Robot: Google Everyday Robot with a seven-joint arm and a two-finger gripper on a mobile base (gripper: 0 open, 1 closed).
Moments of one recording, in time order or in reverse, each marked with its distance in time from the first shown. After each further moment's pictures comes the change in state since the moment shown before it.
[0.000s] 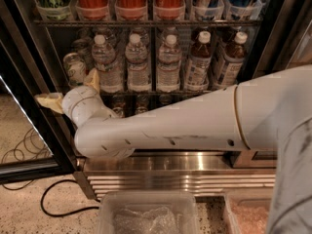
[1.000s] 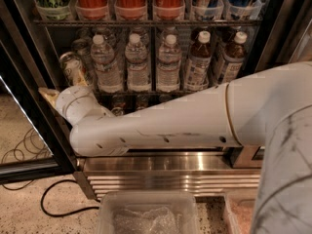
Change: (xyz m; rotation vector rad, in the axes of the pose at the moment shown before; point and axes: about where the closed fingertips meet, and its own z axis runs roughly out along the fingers) arm -0.003 0.016 0.011 -0.038 -0.012 -0.044
